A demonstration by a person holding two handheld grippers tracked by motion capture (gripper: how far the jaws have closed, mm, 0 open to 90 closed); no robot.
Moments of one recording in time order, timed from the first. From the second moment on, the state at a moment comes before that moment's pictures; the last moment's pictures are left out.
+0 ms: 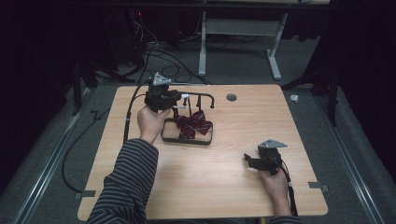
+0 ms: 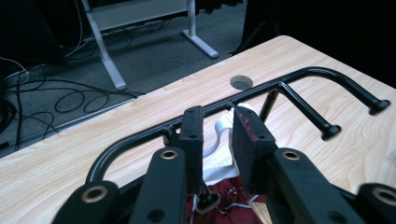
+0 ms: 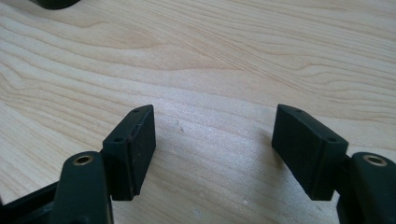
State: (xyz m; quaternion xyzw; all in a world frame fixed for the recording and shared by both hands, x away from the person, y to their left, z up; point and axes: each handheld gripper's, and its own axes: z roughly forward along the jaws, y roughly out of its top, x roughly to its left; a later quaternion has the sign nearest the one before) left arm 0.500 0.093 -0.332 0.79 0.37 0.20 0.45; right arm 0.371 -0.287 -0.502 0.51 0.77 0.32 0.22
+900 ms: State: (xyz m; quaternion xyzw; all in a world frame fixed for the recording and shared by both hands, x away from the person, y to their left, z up) left arm 0.461 0.136 -0.343 0.77 0.39 0.18 0.47; right arm 0.371 -0.286 -0.502 0.51 0.77 0.32 0.22
